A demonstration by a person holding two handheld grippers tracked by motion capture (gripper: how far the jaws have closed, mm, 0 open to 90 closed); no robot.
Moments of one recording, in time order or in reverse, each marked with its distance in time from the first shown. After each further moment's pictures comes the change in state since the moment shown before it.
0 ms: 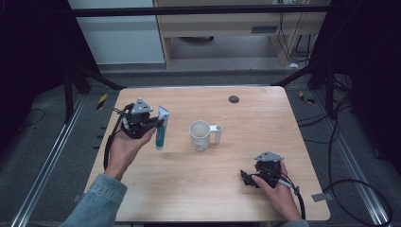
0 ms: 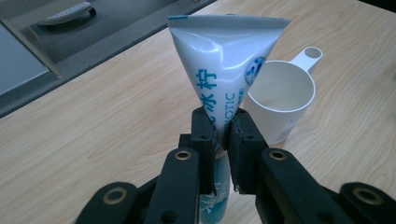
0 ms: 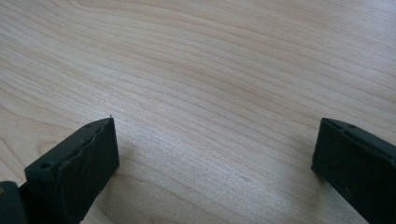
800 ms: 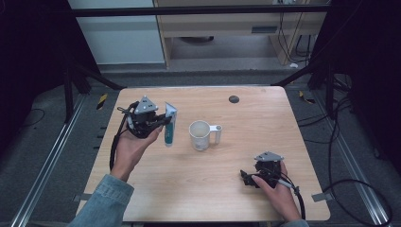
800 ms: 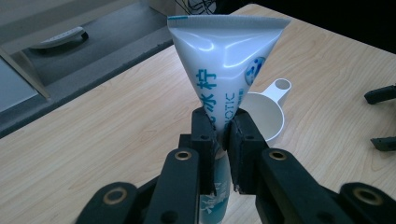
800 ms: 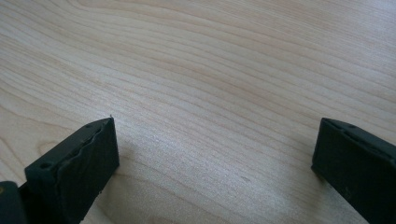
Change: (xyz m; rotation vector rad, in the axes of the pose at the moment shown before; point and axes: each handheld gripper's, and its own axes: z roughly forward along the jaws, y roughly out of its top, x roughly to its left) left arm -0.017 0.016 -0.003 -0.079 -0.029 0.018; right arm 0.000 0.000 0.000 0.000 -0.001 0.000
